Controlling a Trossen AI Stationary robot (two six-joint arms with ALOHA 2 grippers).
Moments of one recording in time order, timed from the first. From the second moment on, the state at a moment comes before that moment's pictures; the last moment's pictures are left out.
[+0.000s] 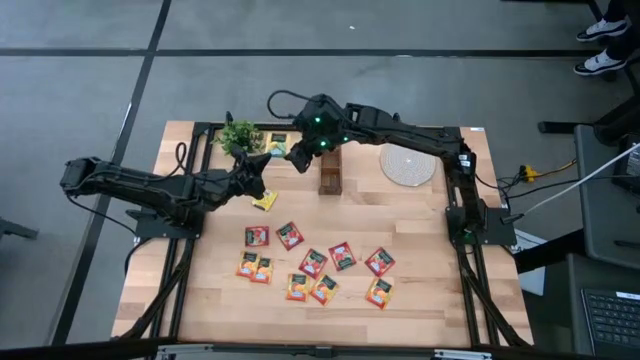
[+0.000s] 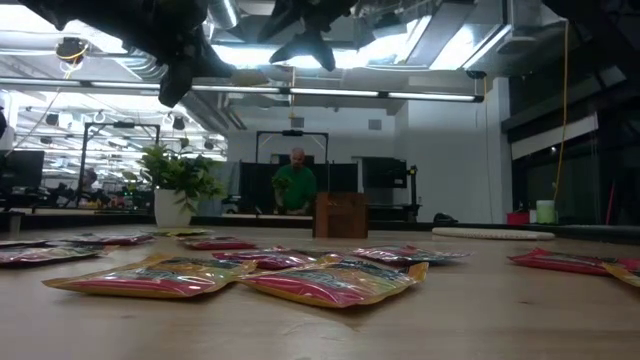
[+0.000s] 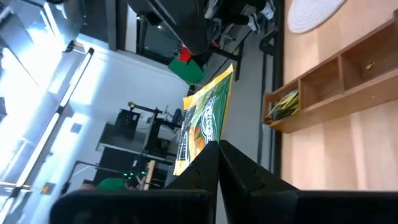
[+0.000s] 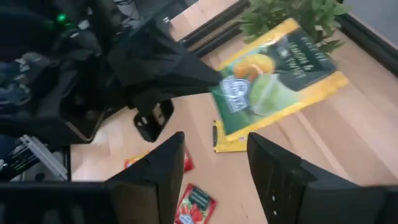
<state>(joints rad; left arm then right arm) -0.03 0.90 0.49 0.24 -0.87 1.02 -0.24 2.06 2.19 -0.80 -0.20 0.41</state>
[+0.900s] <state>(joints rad) -0.03 0.90 0.49 0.28 -0.93 1.03 -0.19 2.05 2.19 -1.04 -0.07 0.31</state>
